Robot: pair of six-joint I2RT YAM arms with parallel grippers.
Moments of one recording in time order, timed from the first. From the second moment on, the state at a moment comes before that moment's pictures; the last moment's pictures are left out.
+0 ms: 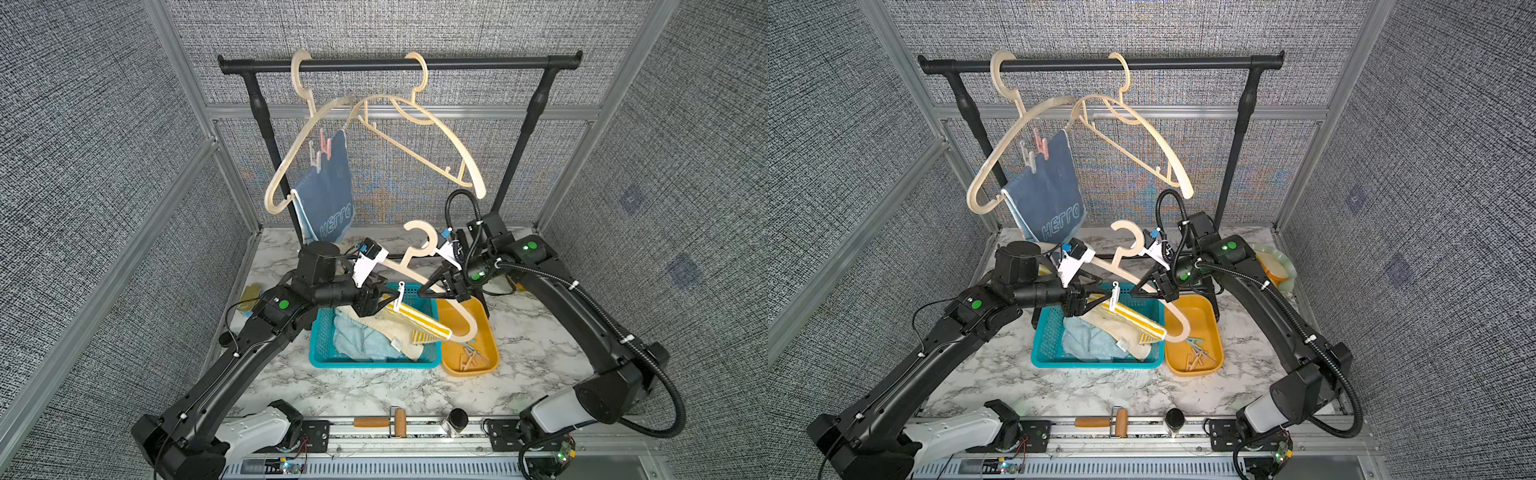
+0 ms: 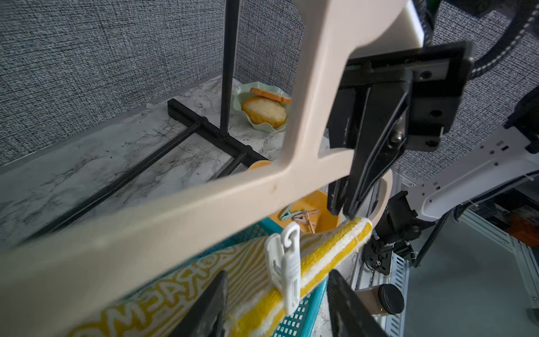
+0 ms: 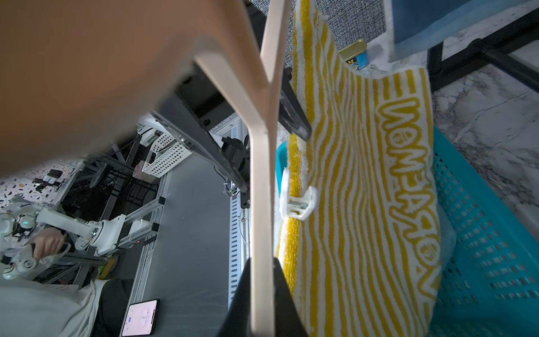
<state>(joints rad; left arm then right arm) -0.61 1.14 1.23 -0.60 0.59 0.00 0.49 1.52 1.64 -1.10 -1.05 -0.32</state>
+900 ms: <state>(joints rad) -0.58 1.20 1.18 -0.53 0.76 0.07 0.53 1.55 1.70 -1.18 -1.06 -0.38</state>
